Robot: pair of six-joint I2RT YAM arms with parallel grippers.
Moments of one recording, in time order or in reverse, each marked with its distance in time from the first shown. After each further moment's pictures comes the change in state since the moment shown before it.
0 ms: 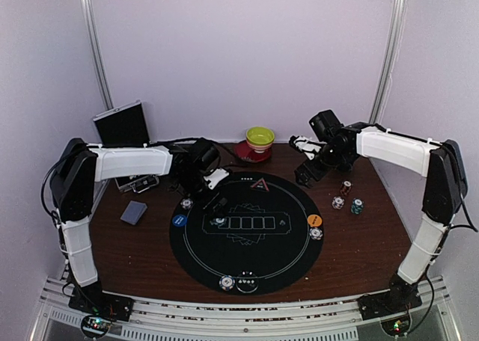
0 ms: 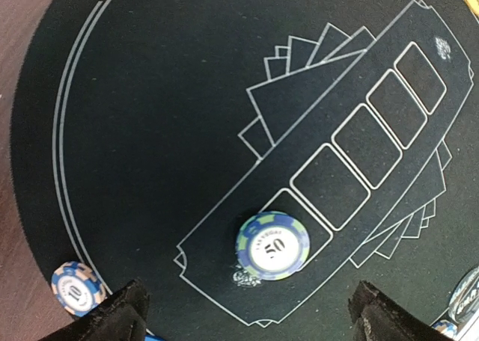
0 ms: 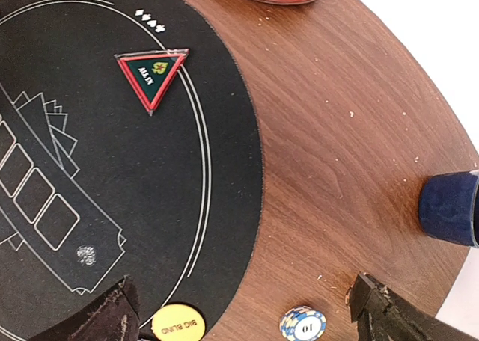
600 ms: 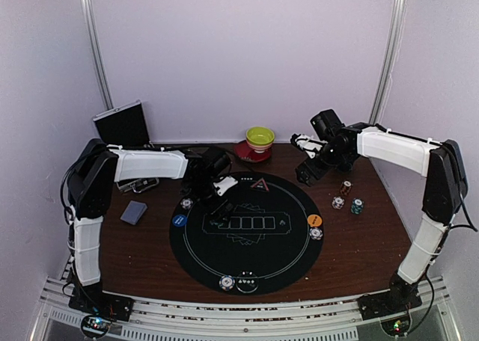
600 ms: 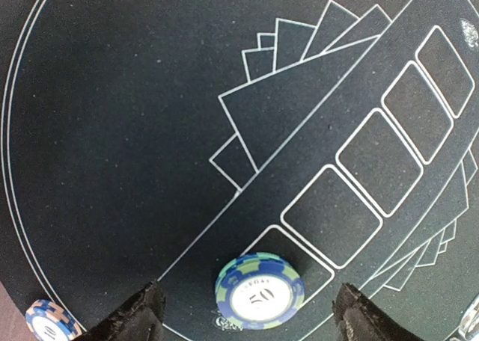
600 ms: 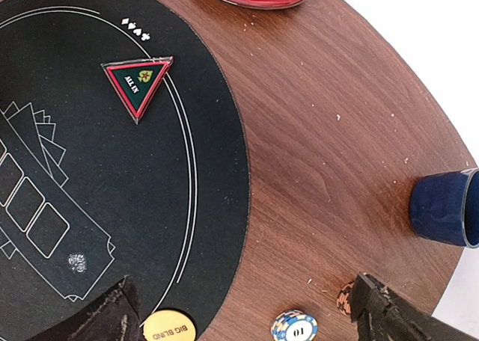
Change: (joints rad) left arm -0.028 0.134 0.091 -0.027 -0.005 0.011; right arm -0.011 0.000 -0.005 0.029 0.019 0.002
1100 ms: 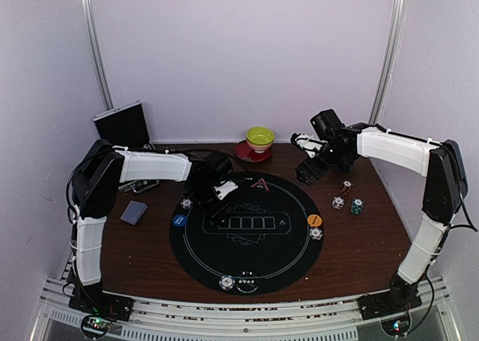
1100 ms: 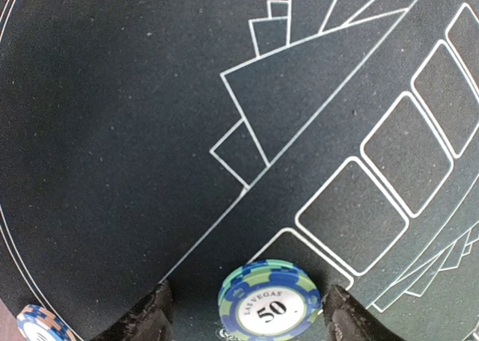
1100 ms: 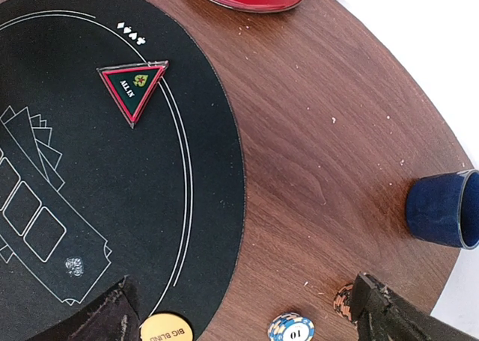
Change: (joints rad) left arm -0.007 0.037 0.006 -0.013 -0.026 0.003; right arm 0.000 0.000 -0.004 0.016 0.008 0.000
